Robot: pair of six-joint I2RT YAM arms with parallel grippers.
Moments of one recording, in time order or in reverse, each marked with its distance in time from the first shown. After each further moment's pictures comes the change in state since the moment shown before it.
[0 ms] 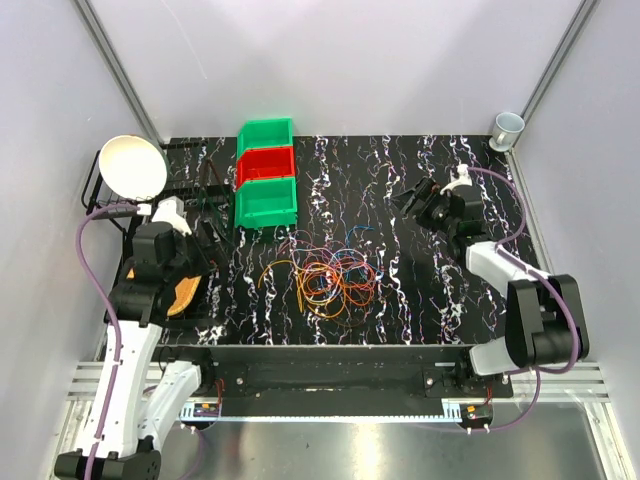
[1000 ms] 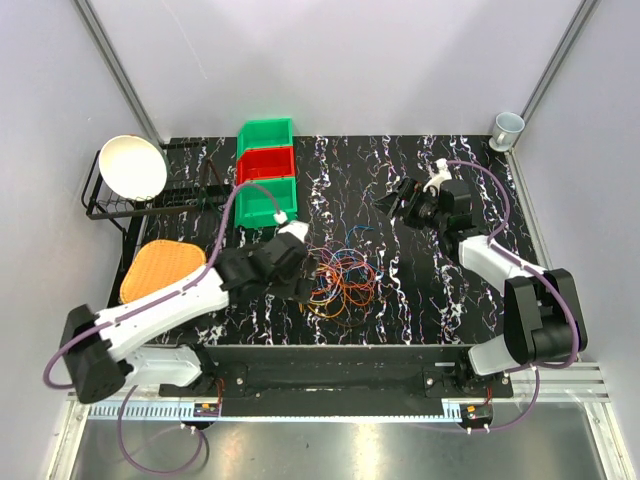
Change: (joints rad) left arm -0.847 0.448 0.096 -0.045 -0.333 -0.132; right arm 0.074 0.058 0.064 -0.048 -0.127 -0.045
